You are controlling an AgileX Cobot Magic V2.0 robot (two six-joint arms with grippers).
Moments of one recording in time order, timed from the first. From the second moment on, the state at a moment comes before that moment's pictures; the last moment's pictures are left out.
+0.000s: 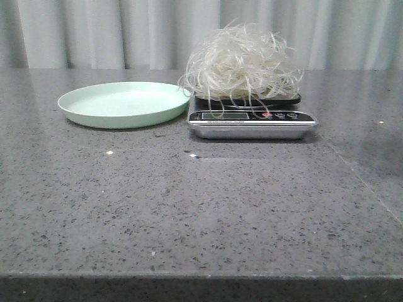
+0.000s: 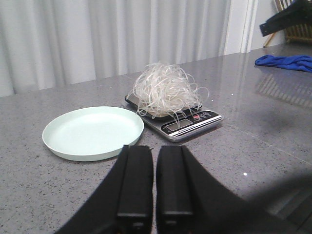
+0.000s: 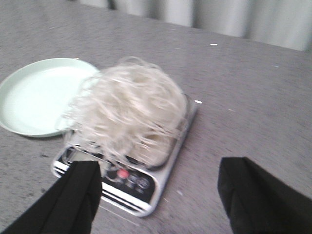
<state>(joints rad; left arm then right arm) -0.60 0.05 -0.36 -0.09 0.44 0.08 0.39 0.99 -0.97 0.07 0.49 -0.02</state>
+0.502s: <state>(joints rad) -0.60 0.05 -0.36 -0.09 0.44 0.08 0.50 1.63 -1.44 0.07 0.72 -0.02</state>
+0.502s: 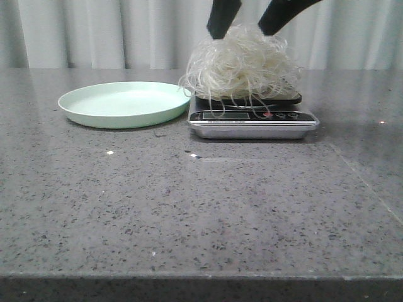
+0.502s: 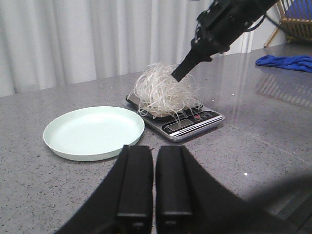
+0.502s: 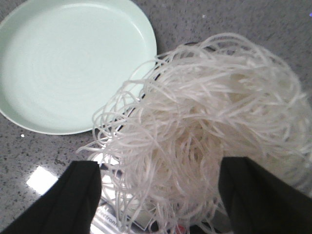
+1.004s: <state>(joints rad) -0.60 0.05 -0.36 -0.09 0.44 0.08 0.50 1.82 -1.62 0.03 0.85 -0.03</state>
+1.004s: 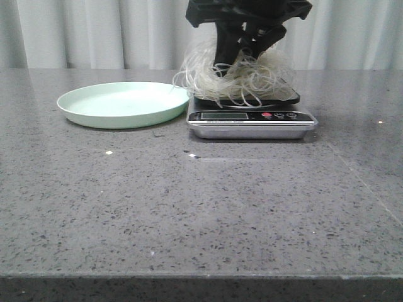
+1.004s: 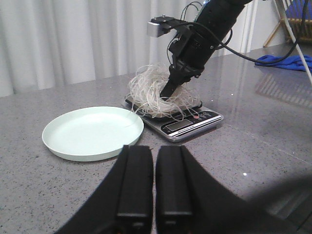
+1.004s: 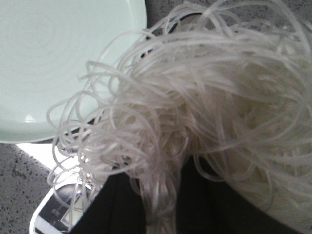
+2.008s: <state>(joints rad) -0.60 0.05 -0.36 -0.09 0.44 0.08 0.68 2.12 -2.07 0.11 1.00 -0.03</state>
